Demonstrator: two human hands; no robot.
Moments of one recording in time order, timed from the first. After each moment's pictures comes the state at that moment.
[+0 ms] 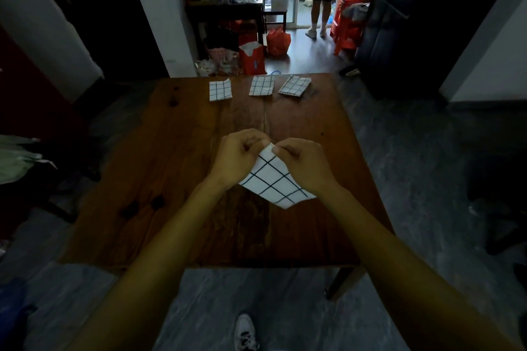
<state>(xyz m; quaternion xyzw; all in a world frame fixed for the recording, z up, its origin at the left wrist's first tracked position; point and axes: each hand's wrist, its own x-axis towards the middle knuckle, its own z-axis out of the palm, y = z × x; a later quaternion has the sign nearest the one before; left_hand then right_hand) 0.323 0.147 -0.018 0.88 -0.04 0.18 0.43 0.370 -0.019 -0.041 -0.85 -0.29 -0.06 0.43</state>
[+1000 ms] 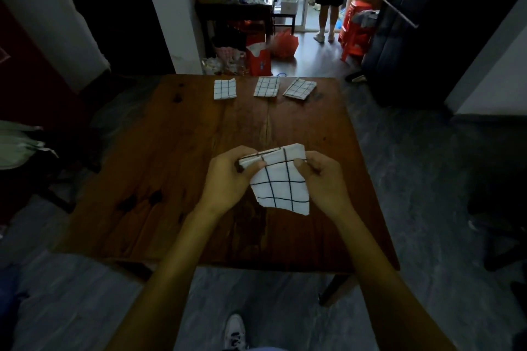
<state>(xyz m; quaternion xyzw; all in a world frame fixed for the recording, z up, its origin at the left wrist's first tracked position) 0.281 0.137 -0.028 0.86 0.04 0.20 0.46 0.348 -0.046 -0.048 -0.80 -0.18 0.01 0.57</state>
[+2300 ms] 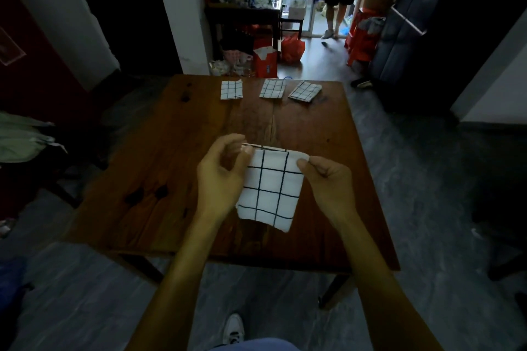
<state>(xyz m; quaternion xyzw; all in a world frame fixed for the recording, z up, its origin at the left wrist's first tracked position) 0.241 0.121 -0.004 0.78 0.11 0.32 0.52 0.309 -0.050 -0.026 -0.71 -0.16 0.02 0.68</state>
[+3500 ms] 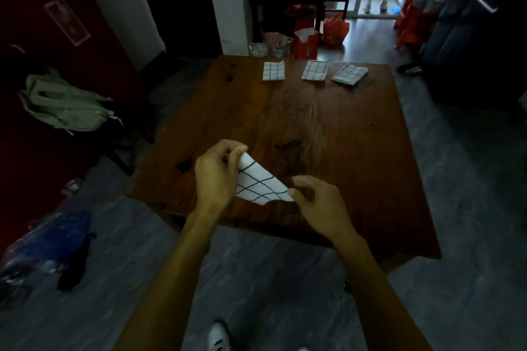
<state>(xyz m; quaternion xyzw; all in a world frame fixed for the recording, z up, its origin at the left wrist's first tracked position) 0.160 0.184 -0.022 0.85 0.17 0.34 0.37 0.241 -0.004 -0.086 -0.86 -0.28 0.08 0.41</state>
